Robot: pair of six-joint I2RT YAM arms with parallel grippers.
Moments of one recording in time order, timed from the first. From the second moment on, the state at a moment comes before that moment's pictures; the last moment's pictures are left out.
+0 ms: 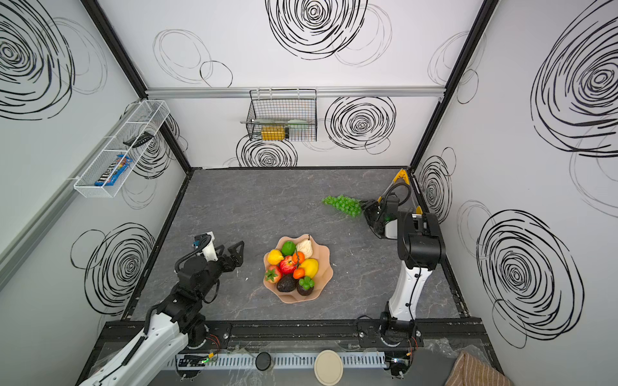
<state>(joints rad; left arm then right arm) -0.33 0.51 0.11 0.08 -0.10 -0.54 -0.08 1.97 0.87 0.55 -0.40 1.07</state>
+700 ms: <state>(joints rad) -0.33 0.51 0.11 0.08 -0.09 -0.54 -0.06 2.05 0.96 0.55 -0.44 1.00</state>
